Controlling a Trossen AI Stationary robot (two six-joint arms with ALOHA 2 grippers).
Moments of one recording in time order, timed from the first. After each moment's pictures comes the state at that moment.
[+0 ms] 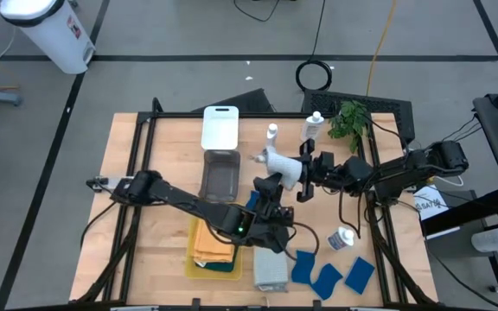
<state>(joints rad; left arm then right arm) -0.36 2.17 2.05 -0.52 -1.34 0.60 0.09 1.32 0.53 1.29 0.21 0.04</state>
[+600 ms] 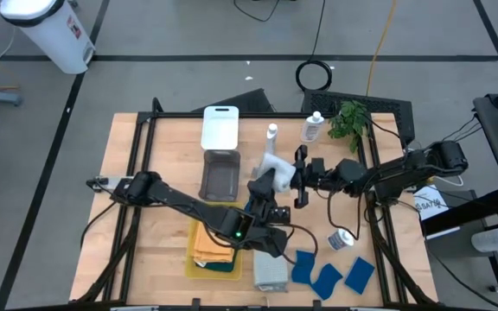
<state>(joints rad) -0.38 2.17 2.05 -0.52 -1.53 0.69 0.09 1.32 0.53 1.14 0.14 0.07</state>
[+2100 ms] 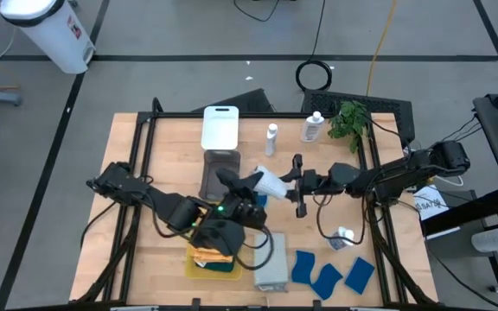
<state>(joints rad) -0.47 1.91 2.06 -0.57 -1.33 0.58 0.11 1.29 0.53 0.89 0.06 -0.05</state>
